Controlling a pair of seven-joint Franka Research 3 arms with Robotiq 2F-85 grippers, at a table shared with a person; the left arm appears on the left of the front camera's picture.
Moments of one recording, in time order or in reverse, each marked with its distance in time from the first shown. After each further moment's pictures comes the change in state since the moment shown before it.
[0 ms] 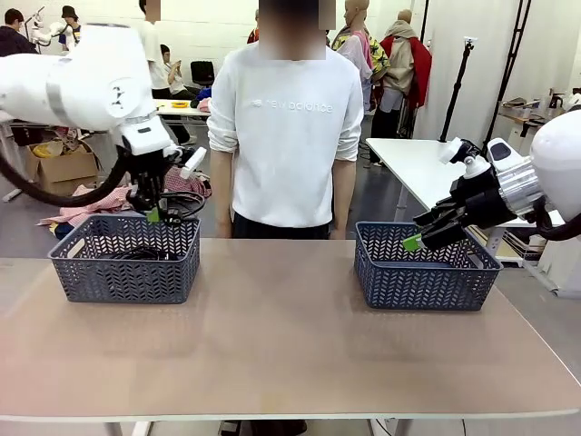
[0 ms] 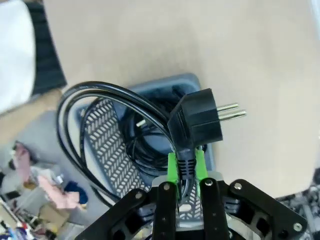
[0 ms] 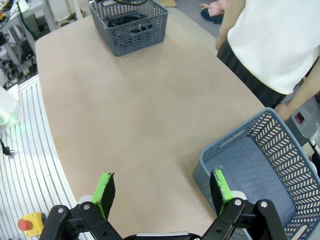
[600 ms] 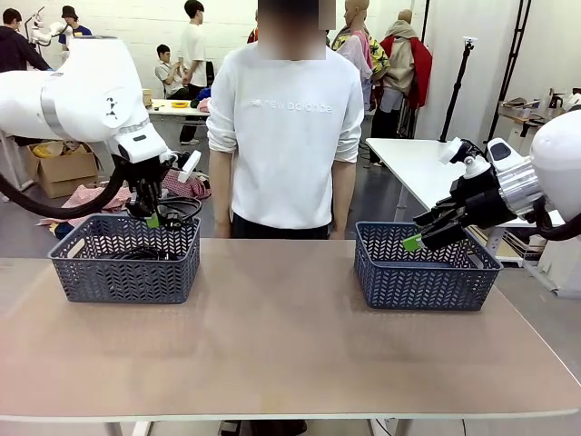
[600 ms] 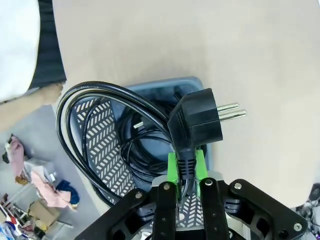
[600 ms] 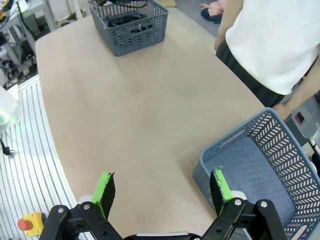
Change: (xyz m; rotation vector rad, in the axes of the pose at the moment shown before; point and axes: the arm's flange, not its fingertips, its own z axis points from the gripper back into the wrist) left arm -0.007 -0.002 -0.013 0.011 -0.040 0.060; right arm 0.000 0.000 0.000 0.000 0.000 0.000
